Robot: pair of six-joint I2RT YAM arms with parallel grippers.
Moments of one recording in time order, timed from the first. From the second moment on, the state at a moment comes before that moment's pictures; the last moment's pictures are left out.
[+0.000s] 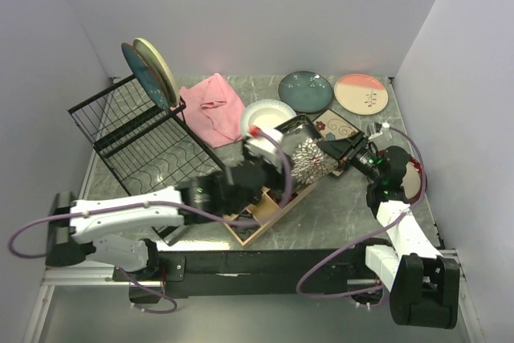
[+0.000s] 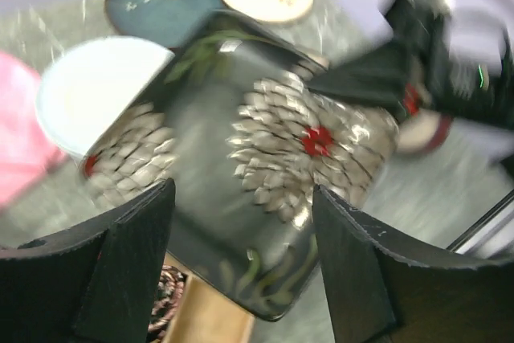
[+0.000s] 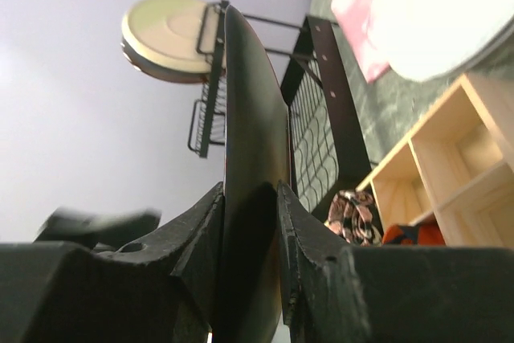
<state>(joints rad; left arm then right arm) -1.34 1.31 1.16 -0.08 -0.71 -0.29 -0.09 0.94 0.37 0.55 -0.85 1.33</state>
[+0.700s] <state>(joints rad) -1.13 1.10 0.91 -0.08 -0.63 -0.90 -0.10 0.94 0.38 0.71 -0.91 1.43</state>
